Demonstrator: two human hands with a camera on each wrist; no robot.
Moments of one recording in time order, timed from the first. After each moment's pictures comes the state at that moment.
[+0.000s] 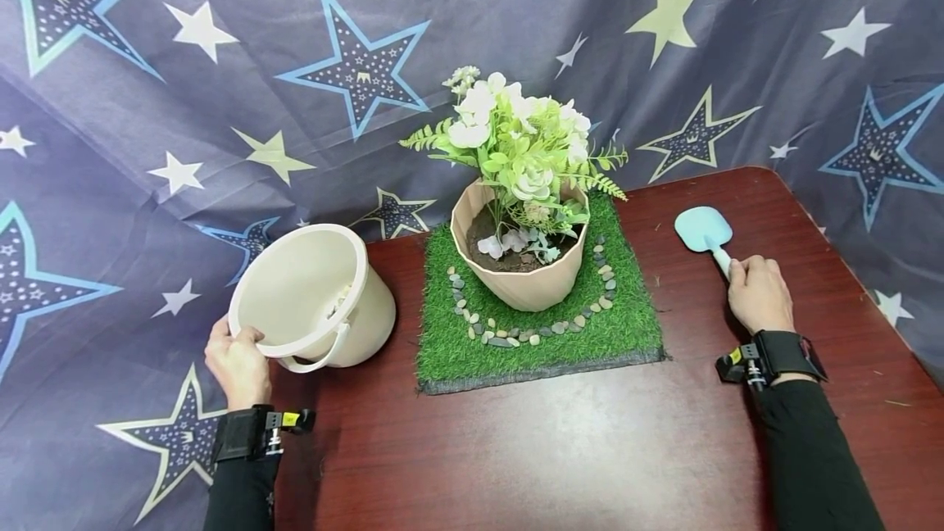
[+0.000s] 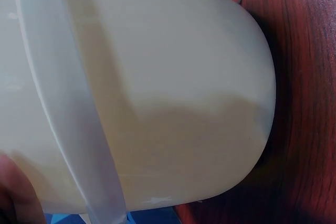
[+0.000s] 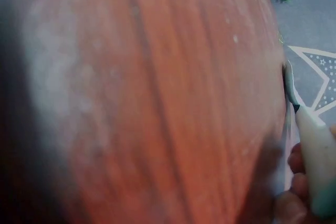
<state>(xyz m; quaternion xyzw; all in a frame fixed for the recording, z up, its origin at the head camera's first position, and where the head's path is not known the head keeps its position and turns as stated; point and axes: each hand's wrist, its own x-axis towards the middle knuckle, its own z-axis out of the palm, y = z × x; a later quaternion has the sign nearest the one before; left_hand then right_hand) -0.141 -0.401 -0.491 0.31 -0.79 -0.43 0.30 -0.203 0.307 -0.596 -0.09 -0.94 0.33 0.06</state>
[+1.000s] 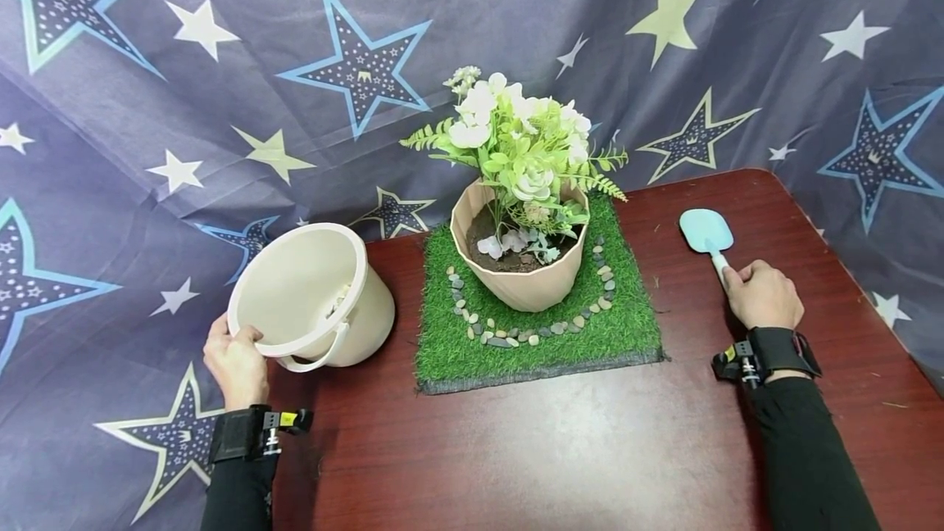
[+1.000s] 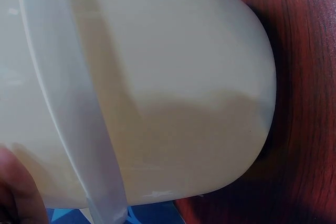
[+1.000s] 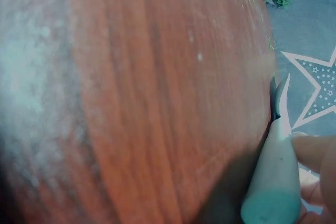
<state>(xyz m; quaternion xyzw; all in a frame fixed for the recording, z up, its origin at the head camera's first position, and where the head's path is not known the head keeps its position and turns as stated) -0.140 -0.402 -0.490 0.30 -0.79 -0.44 0.30 -0.198 0.303 -0.579 -0.17 -0.94 0.28 0.00</state>
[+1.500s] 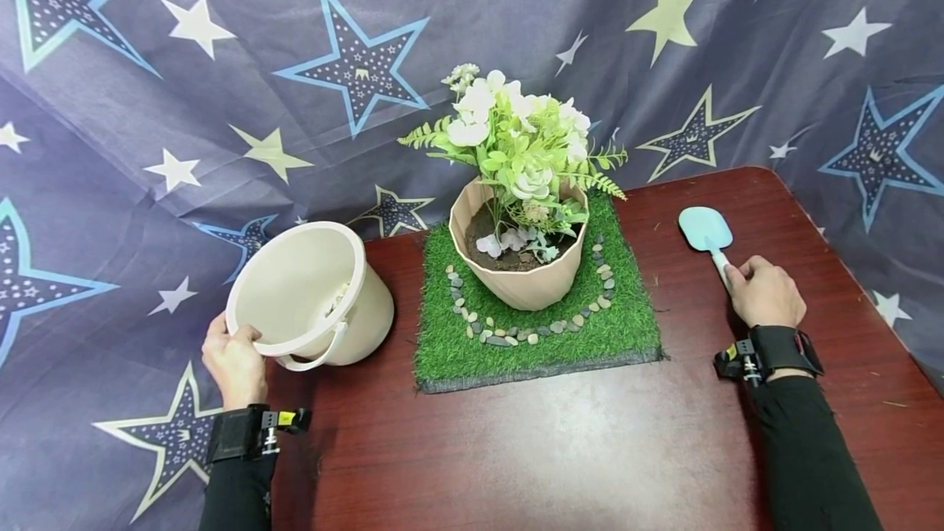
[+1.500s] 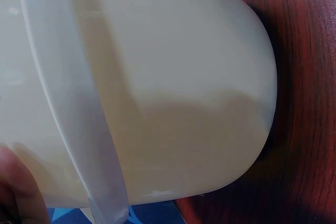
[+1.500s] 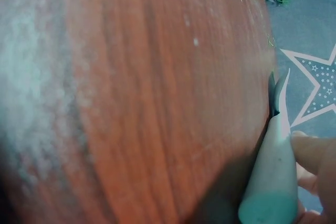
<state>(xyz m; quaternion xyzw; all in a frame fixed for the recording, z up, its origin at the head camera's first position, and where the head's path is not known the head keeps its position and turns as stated) -0.141 -0.400 -0.489 0.31 -0.79 -0.44 0.29 -0.199 0.308 -0.581 -0.16 -0.94 0.29 0.00</state>
